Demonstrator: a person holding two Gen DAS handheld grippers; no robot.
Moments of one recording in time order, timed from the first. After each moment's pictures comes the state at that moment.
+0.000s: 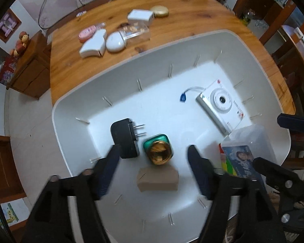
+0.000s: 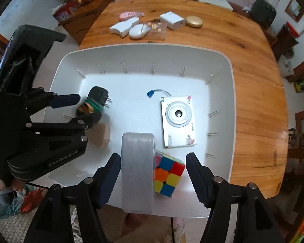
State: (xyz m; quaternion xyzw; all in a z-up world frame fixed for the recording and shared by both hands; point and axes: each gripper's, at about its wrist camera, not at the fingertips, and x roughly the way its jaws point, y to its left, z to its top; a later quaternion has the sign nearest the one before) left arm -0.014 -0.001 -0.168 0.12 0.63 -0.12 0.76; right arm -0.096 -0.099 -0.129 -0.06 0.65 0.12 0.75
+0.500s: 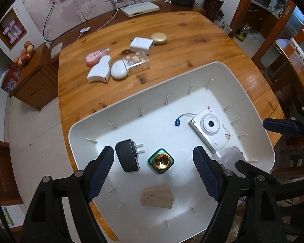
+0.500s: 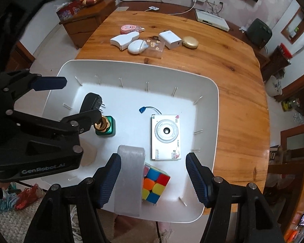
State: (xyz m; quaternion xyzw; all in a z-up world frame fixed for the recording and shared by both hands) left arm -0.006 -0.005 -0.129 0.11 0.58 -0.13 0.80; right arm -0.088 -0.090 -0.111 -0.11 0.61 0.11 0.78
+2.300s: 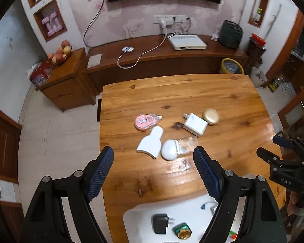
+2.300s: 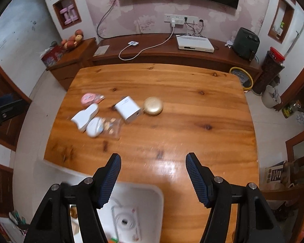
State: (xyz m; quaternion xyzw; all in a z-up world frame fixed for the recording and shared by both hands) left arm 0.151 0.048 -0.061 0.02 0.53 0.01 0.85; right arm 0.095 -0.164 -0.093 -0.03 0.54 0.10 0.83
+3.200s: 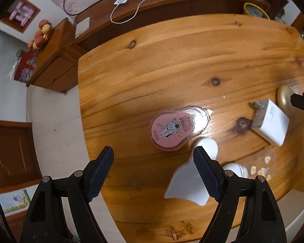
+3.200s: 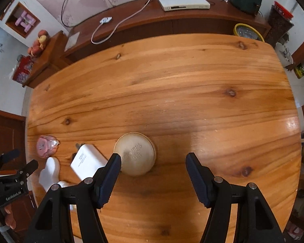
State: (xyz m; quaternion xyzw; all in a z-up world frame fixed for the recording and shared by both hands) left arm 0.280 0.065 -0.231 0.13 0.67 0.02 0.73; right arm 0.263 -0.148 -0.221 0.06 0.66 0.06 0.75
